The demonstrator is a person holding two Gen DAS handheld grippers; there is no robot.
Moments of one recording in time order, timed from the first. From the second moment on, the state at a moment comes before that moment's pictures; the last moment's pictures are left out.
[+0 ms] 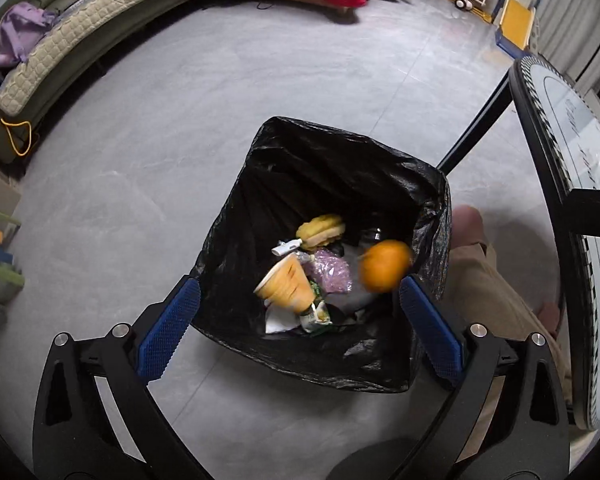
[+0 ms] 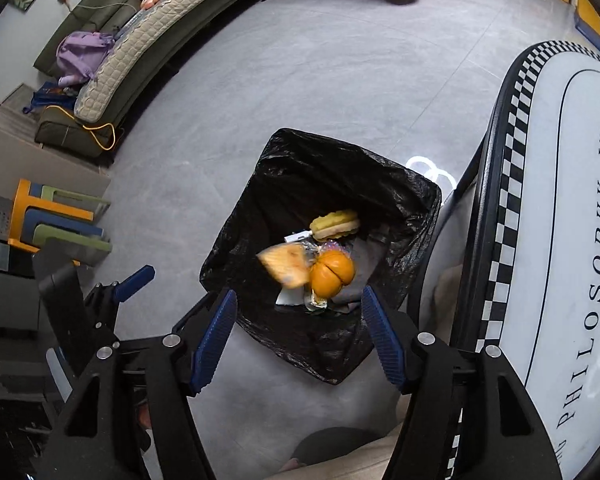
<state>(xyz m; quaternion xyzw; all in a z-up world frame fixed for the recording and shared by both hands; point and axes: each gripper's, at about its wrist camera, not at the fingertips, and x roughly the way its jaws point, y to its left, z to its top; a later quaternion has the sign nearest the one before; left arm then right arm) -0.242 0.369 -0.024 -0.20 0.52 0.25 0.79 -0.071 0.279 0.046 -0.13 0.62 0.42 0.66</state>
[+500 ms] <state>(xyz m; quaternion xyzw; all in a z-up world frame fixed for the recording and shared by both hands) -0.214 0.331 0.003 -0.16 0.52 0.22 0.81 -0.069 0.243 0.069 -0.12 0.60 0.43 0.67</state>
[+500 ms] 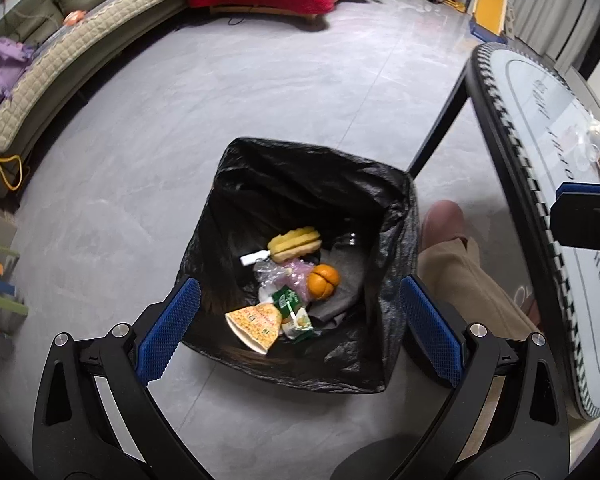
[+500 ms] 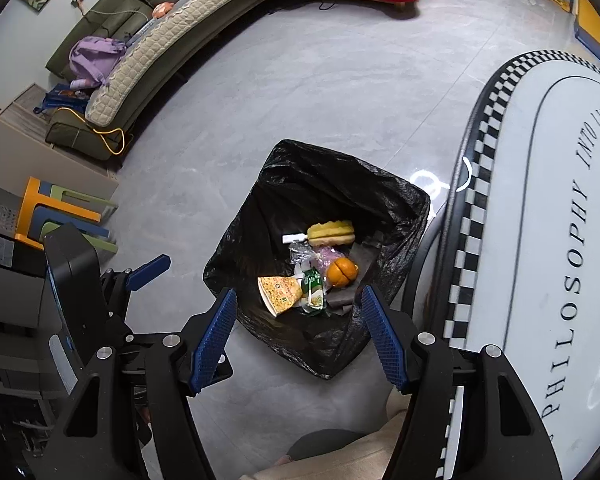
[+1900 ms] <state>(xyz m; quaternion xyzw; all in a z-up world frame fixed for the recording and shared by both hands) 0.034 0.061 0.055 0.00 0.54 -0.03 0.84 0.141 -0.060 0.072 -0.11 0.59 0.20 0.77</state>
